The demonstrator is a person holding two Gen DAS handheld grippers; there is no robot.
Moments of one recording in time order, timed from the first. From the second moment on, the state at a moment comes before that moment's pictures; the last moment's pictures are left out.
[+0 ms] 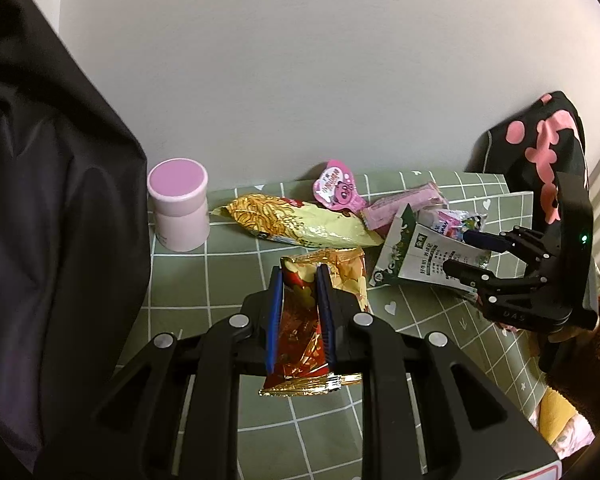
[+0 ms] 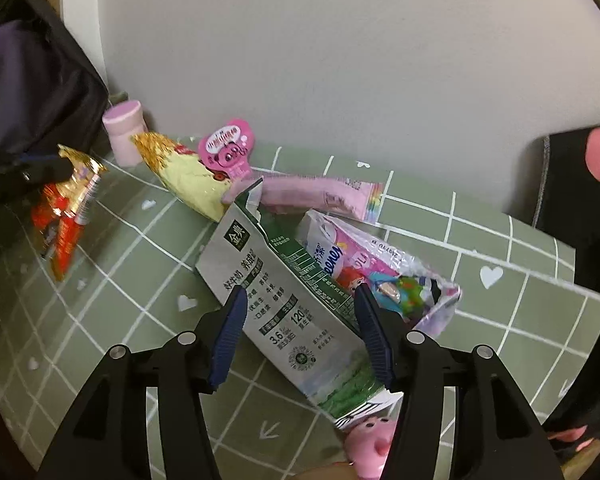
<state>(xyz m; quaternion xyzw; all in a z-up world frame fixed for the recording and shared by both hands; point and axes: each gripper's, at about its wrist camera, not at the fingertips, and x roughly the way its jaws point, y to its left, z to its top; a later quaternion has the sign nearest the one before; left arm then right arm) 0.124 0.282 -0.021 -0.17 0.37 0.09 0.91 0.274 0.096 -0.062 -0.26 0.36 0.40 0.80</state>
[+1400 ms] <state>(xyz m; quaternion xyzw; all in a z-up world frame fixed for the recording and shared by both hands) 0.126 0.270 -0.021 -0.17 0.38 0.08 0.91 0.228 0.071 -0.060 -0.20 0.41 0.45 0.77</state>
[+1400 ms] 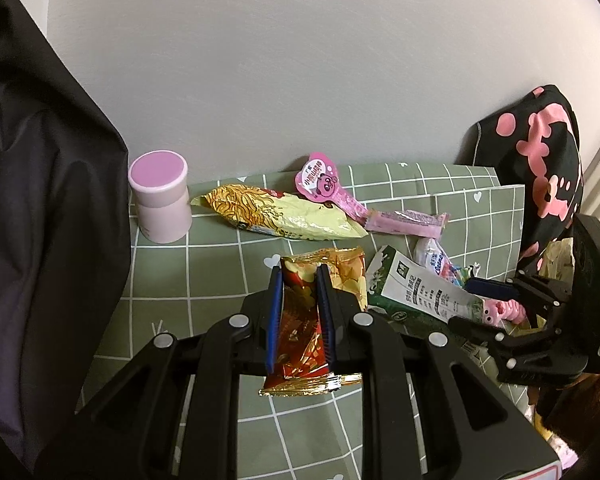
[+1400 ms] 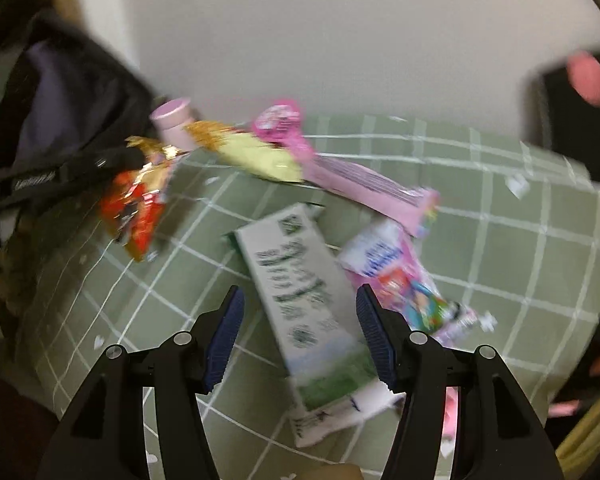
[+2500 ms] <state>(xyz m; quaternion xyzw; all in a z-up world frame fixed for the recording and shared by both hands) 0.107 0.270 -0.019 -0.18 0.37 0.09 0.91 0.256 0.062 -0.040 -0.15 0.41 0.41 0.80</state>
